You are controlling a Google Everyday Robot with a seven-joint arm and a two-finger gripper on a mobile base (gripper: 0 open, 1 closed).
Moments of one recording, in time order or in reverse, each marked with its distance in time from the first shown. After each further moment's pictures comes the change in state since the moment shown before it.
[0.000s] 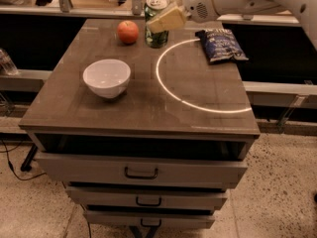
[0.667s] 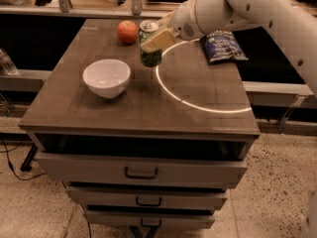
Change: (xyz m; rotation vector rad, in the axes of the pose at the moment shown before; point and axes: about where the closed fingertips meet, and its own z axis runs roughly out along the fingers) arm 0.050 0.013 0.049 -0.077 0.077 0.066
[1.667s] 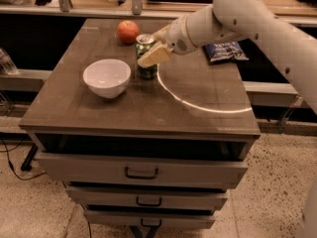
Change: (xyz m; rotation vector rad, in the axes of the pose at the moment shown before) arm 0.032 0.019 0.027 -0.051 0.055 -0.006
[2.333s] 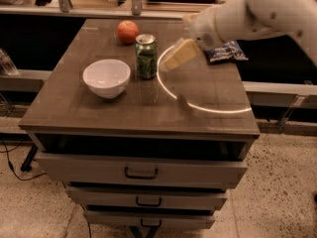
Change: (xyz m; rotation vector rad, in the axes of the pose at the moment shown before) arm 0.003 -0.001 -0.068 0.087 0.006 -0.016
